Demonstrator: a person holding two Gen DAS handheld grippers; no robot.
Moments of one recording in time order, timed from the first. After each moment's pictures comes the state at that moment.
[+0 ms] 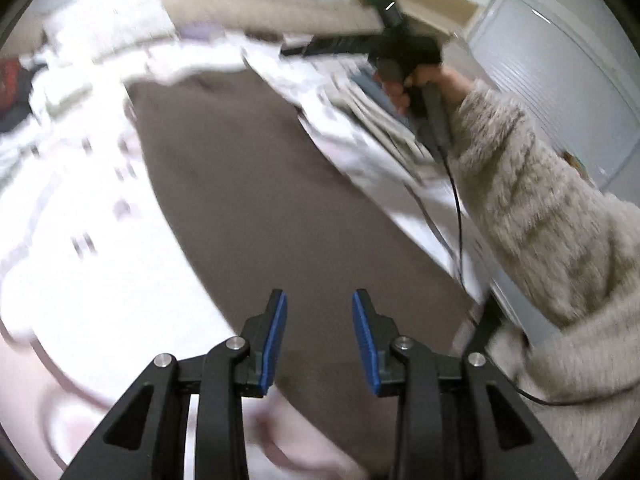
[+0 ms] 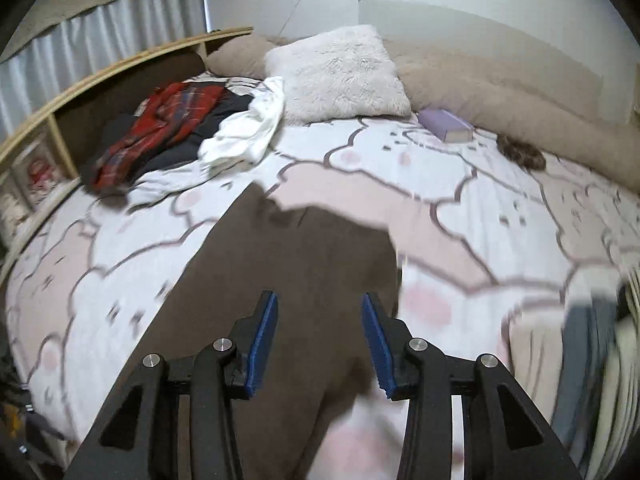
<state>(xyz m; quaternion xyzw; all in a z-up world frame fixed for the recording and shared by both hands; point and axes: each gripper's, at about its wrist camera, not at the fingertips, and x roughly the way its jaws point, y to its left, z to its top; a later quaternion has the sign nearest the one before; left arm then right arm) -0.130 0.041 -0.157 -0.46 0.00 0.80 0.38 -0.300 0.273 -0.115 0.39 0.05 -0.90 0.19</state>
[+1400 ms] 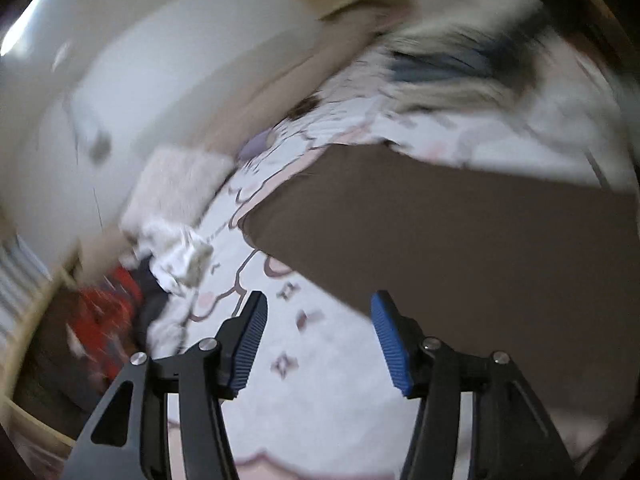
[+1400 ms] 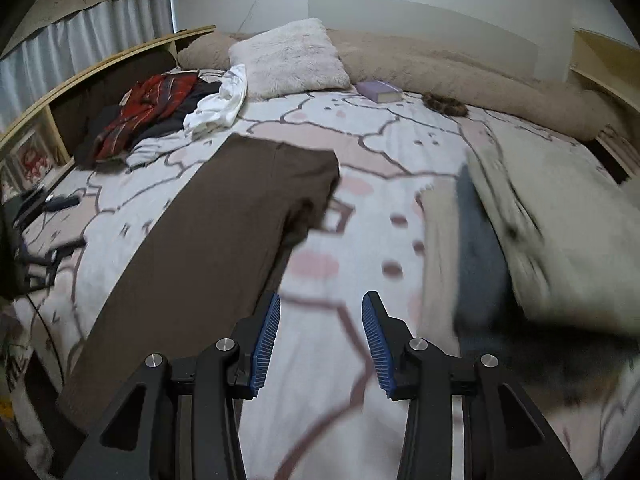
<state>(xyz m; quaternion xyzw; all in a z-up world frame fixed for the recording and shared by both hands) -0.068 0.048 -0.164 -0.21 0.41 0.85 0.25 -0.090 0.362 -0.113 0.41 0.03 -0.91 0.11</state>
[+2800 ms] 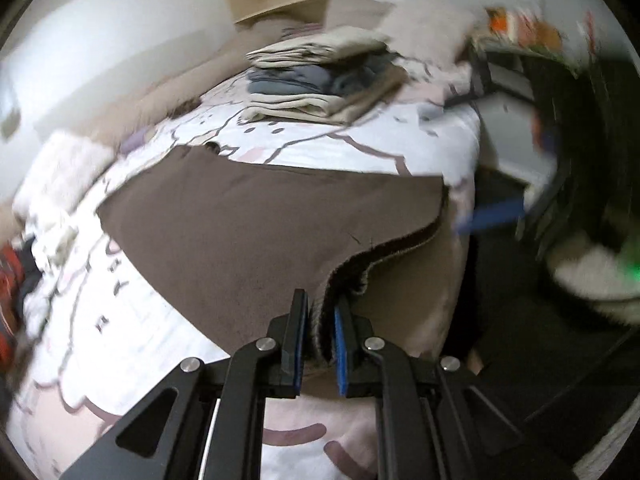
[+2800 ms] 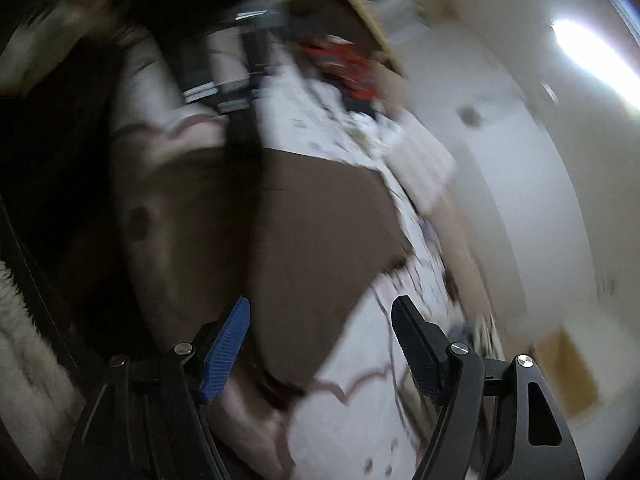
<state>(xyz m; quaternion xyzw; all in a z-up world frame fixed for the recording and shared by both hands) 0.004 0.086 -0.162 -0.32 0.25 0.81 0.43 0.129 0.190 -0.205 0.19 0.53 -0.81 0.18</state>
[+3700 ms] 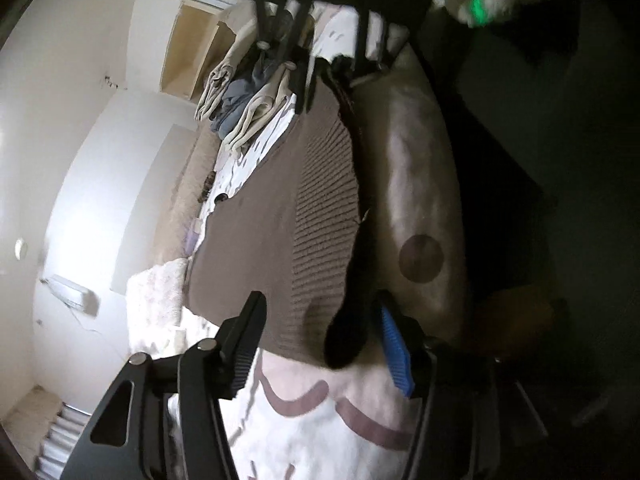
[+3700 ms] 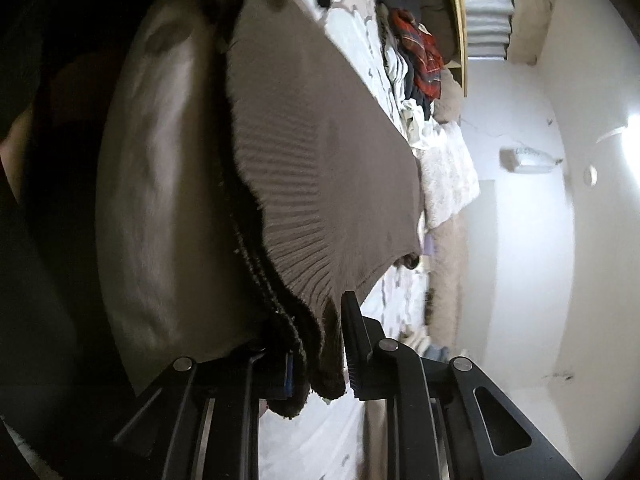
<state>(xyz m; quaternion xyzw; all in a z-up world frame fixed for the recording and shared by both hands) 0.107 0.096 -0.259 -0.09 0.59 0.74 0.31 0.090 0.235 -0.267 0.19 0.66 -0.71 0.17</state>
